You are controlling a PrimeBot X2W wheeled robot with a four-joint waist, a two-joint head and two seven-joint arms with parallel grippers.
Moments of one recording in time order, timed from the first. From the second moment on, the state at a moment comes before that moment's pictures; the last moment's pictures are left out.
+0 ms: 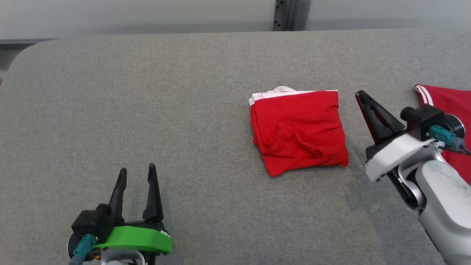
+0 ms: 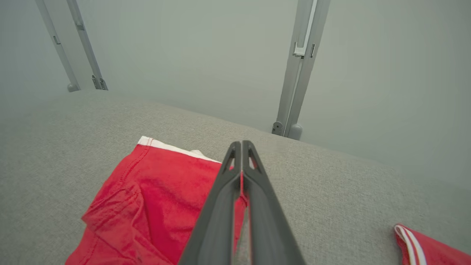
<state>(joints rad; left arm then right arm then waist) -0.02 0.05 -0.16 0.13 -0.40 0.01 -0.26 -0.44 -0.42 0.37 0.30 0.40 0.13 -0.19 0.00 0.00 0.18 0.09</state>
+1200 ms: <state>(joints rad) -0.07 0.05 -0.20 0.13 -0.44 0.03 -0.26 -0.62 -0.48 0.94 0.51 0.63 0.13 -0.25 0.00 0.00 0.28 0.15</state>
